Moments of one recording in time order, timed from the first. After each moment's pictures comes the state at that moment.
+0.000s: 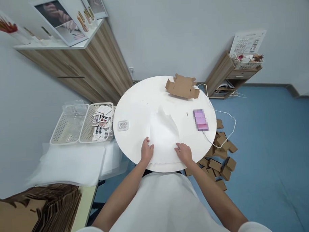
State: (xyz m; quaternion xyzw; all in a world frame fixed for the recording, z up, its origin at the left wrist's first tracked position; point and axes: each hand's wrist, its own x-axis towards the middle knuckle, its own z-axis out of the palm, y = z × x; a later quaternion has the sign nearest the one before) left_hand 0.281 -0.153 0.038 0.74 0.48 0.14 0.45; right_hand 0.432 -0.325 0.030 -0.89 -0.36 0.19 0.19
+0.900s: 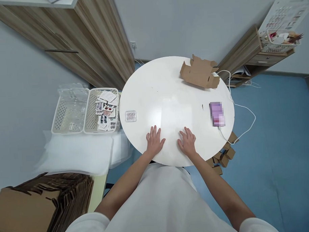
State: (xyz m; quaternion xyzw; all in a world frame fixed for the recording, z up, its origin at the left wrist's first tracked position) left_hand 0.268 -0.120 0.042 0.89 0.34 0.00 0.29; right_hand 0.405 -0.270 0.039 -0.89 -0.42 0.10 0.17
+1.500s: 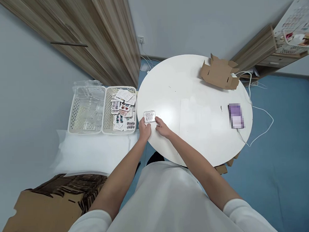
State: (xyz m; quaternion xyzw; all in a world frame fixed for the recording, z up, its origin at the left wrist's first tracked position) left_hand 0.215 0.034 0.025 0.68 0.55 0.17 0.45; right_hand 0.318 -0.041 0.028 -0.67 -0.30 0.51 0.44
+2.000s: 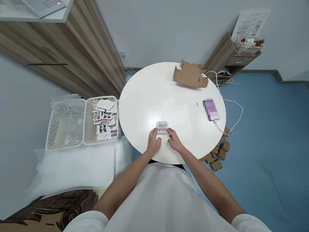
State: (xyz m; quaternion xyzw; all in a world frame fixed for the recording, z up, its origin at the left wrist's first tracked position) left_hand 0.257 -0.087 0.035 0.80 0.31 0.13 0.49; right_hand 0.355 -0.202 0.046 -0.77 -0.25 0.39 0.44
